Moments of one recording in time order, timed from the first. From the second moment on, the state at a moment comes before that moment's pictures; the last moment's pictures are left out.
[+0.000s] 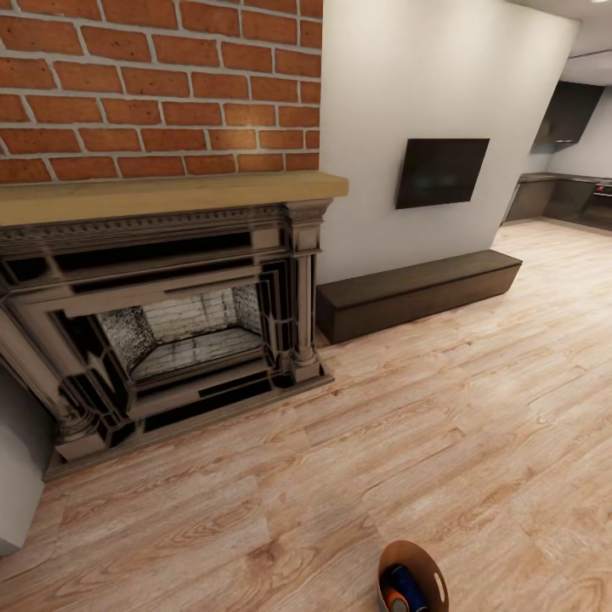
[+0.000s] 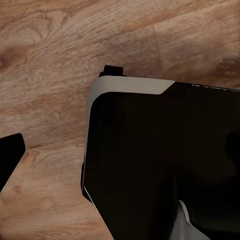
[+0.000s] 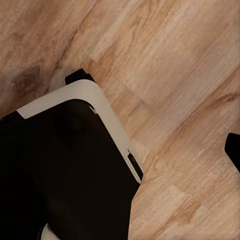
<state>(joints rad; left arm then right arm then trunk) -0.25 0.04 -0.59 -0.18 0.73 0.10 0.10 -0.30 -0.17 -0.70 0.04 0.24 0.05 0.00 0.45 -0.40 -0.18</state>
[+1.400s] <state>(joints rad) -0.25 0.04 -0.59 -0.18 0.73 0.10 0.10 -0.30 -0.17 -0.70 0.04 0.24 0.05 0.00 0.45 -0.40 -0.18</state>
